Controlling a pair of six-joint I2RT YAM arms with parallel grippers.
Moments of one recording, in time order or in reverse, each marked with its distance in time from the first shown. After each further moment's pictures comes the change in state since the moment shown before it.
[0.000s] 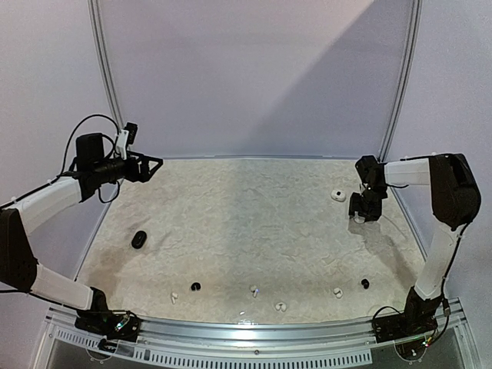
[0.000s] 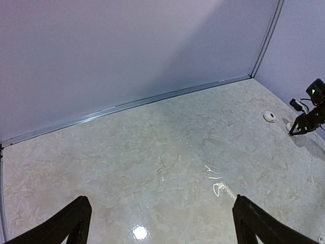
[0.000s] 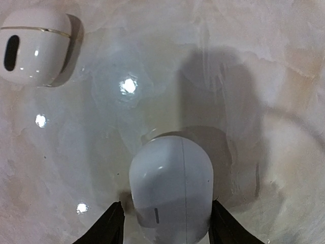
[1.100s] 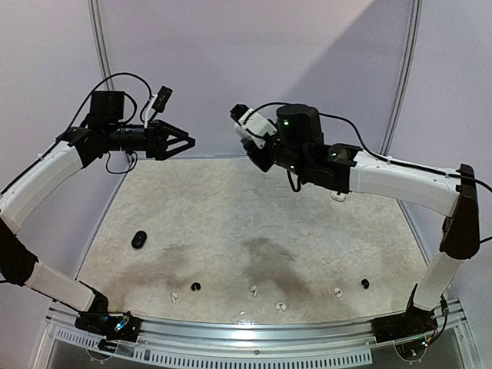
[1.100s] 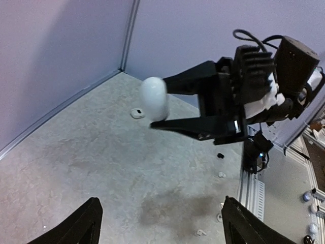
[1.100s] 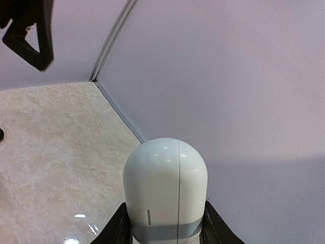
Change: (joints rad) left arm -0.301 0.056 0.461 -0.431 0.292 -0.042; right arm 0.787 -0.150 0.351 0.609 0.298 -0.900
